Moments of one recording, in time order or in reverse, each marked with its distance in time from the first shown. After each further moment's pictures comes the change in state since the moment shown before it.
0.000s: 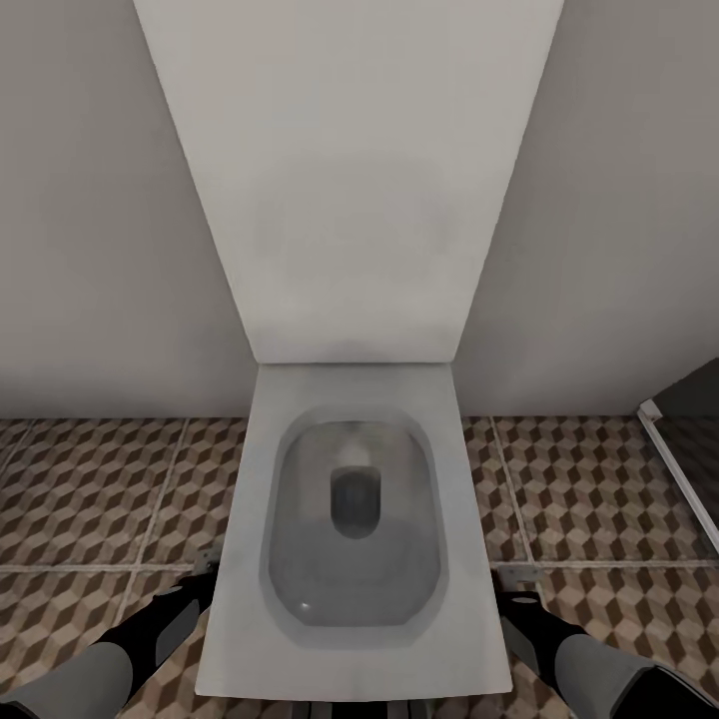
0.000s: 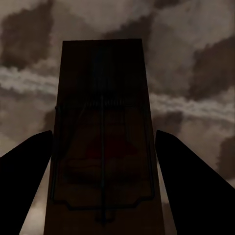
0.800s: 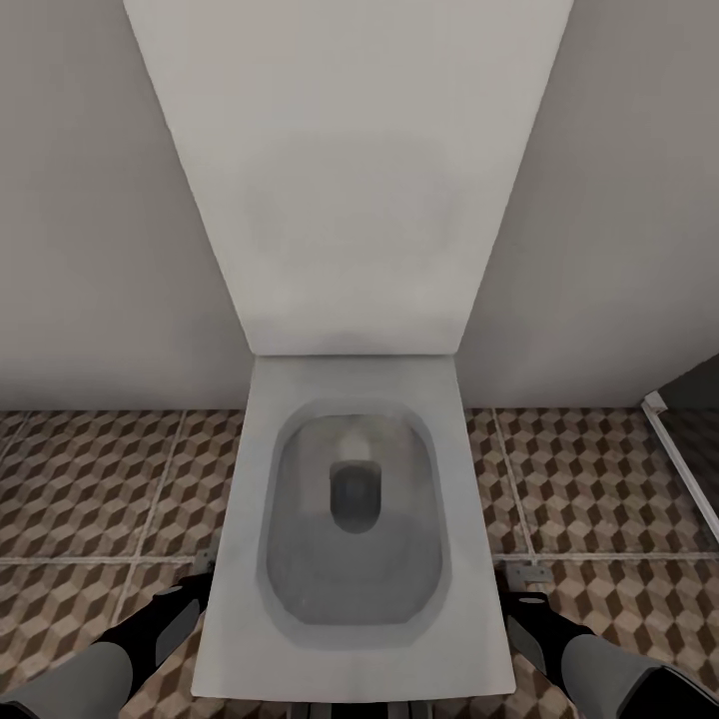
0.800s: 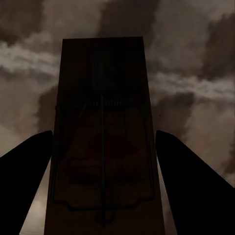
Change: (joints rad) left arm 0.000 0.001 0.000 -0.001 -0.002 0.001 -0.001; right arm 0.000 -0.019 -0.001 0.000 -0.005 0.001 0.000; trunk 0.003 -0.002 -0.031
